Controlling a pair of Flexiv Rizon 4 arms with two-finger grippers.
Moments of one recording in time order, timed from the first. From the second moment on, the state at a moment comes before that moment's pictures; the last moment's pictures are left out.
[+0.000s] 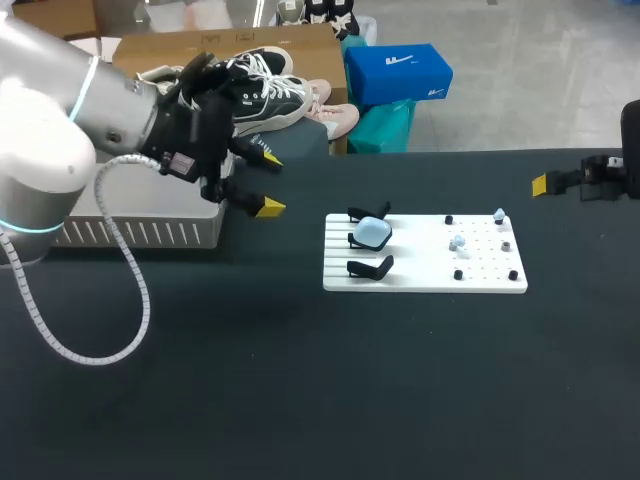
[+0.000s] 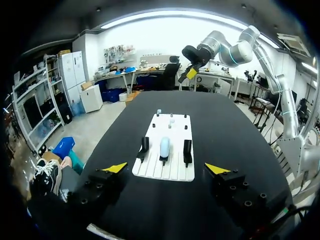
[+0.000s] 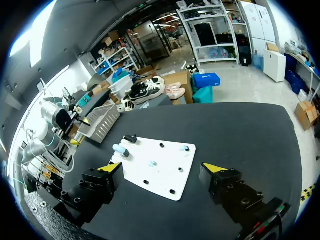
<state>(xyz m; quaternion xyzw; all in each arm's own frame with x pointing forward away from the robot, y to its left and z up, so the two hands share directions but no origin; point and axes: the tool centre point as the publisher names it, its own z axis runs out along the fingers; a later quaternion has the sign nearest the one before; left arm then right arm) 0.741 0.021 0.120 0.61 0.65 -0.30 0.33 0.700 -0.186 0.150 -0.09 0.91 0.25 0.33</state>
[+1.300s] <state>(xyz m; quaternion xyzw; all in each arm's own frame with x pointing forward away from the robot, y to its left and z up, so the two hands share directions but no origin) 0.750 -0.056 0.048 0.62 0.63 -0.33 0.32 0.700 -0.186 0.150 -0.09 0.91 0.25 0.33</state>
